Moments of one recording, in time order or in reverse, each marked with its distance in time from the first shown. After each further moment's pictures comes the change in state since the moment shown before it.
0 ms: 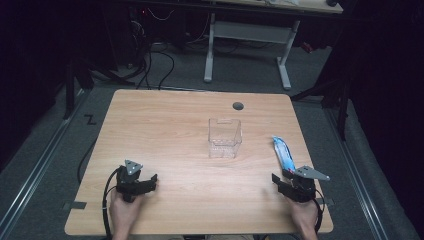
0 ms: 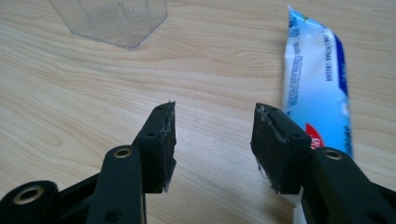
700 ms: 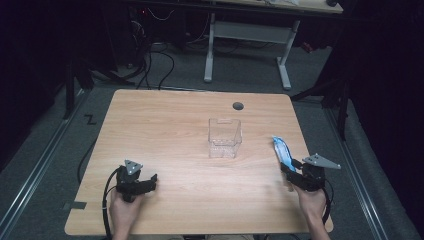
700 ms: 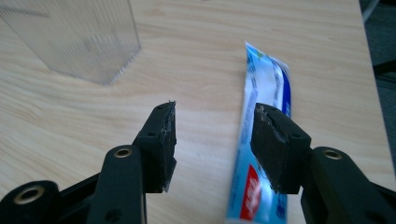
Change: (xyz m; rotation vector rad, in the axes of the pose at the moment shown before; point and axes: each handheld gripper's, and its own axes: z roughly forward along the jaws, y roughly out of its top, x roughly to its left) left arm 0.000 0.000 0.000 0.001 0.003 -0.002; right arm -0.025 0.029 -0.006 -0.025 -0.035 0.031
